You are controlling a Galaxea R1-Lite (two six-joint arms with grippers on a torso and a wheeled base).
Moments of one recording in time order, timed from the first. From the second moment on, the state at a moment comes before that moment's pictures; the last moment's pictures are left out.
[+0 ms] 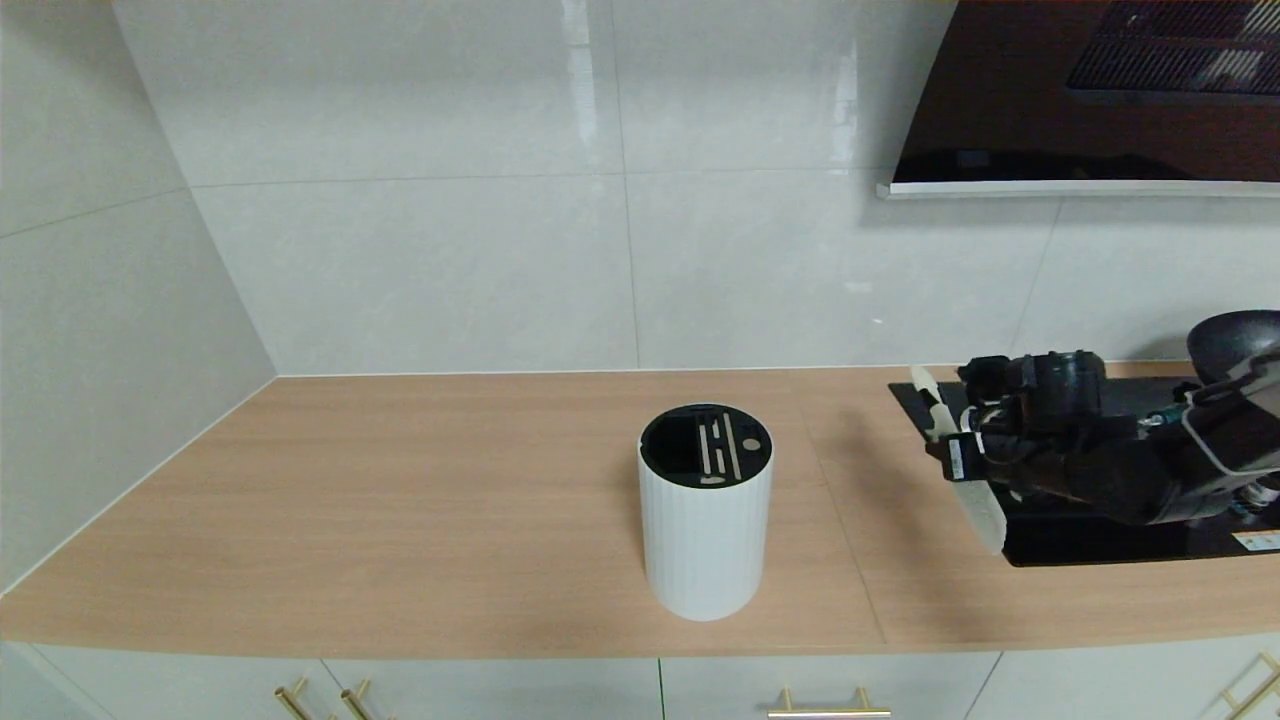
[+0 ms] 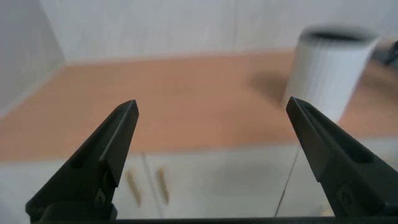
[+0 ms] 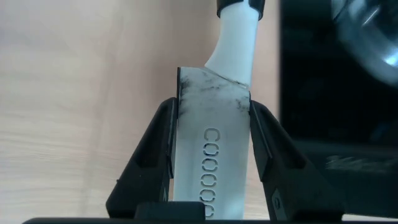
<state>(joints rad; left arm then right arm) -0.02 0.04 -0.21 0.08 -0.11 0.01 0.11 2.10 -1.00 -0.57 -0.04 -0.03</state>
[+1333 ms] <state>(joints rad) -0.42 1.61 -0.80 -0.81 -0.48 -0.71 0.61 1.71 -1.16 -0.32 -0.12 0.09</state>
